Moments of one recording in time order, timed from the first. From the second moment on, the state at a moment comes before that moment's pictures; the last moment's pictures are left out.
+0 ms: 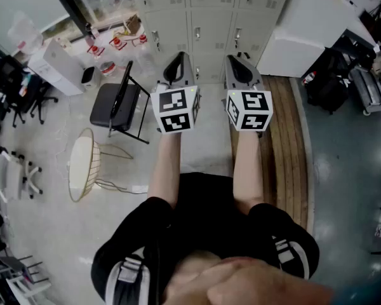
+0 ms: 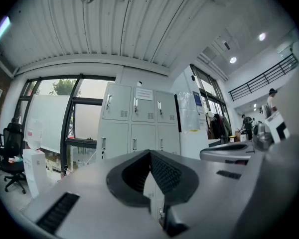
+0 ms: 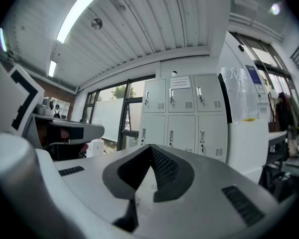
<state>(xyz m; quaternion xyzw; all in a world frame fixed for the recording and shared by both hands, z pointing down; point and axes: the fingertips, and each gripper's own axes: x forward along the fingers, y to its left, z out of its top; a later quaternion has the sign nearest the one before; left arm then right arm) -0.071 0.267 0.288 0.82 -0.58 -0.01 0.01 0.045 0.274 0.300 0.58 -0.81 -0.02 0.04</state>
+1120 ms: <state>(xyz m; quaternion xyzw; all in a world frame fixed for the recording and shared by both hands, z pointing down) -0.063 0.250 0.280 0.82 -0.57 -0.01 -0.01 0.067 0.254 0.287 0.58 -0.82 -0.03 0.01</state>
